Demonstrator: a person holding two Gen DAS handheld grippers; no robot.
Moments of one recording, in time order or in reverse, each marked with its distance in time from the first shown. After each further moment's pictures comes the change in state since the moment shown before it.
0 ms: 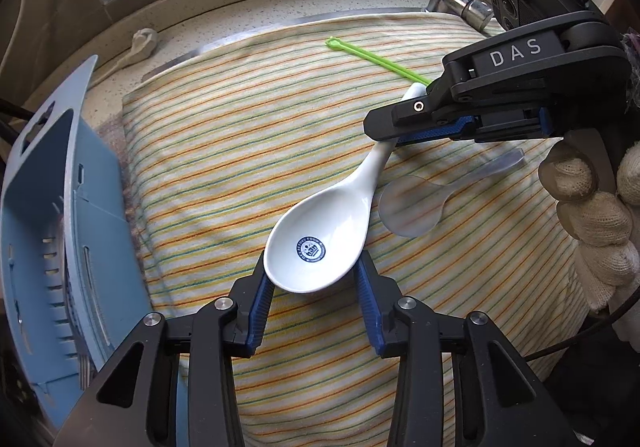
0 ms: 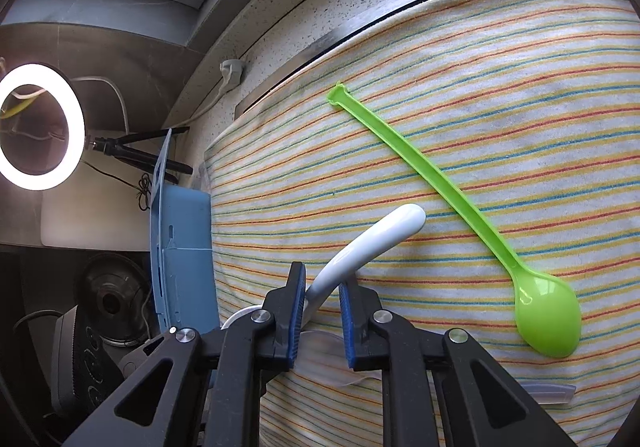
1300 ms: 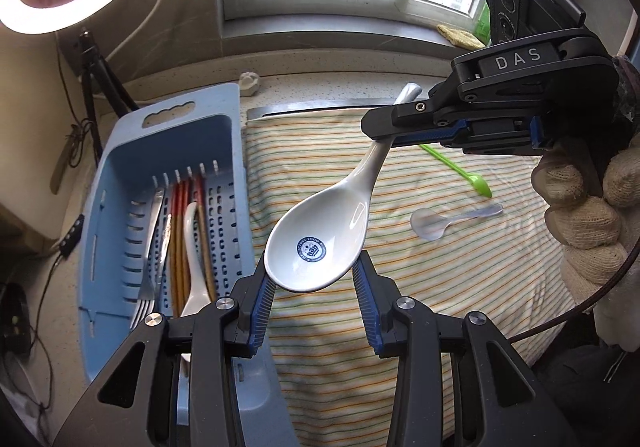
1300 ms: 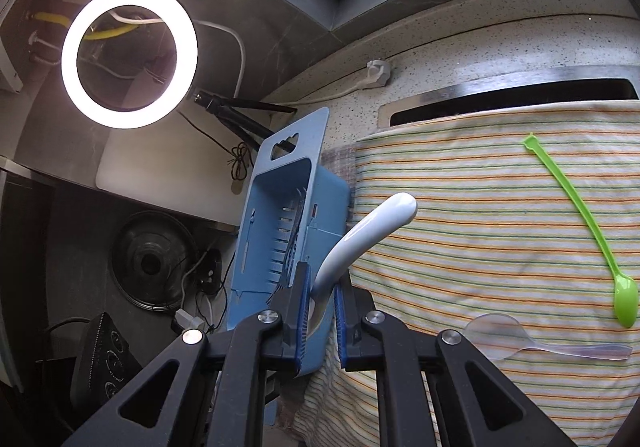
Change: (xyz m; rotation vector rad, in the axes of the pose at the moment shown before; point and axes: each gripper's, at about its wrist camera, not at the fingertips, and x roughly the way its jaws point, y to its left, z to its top) left arm -0.113 0.052 -0.070 -0.198 -0.254 0.052; right arm -0.019 0.128 -0.025 -0.233 -0.024 0.124
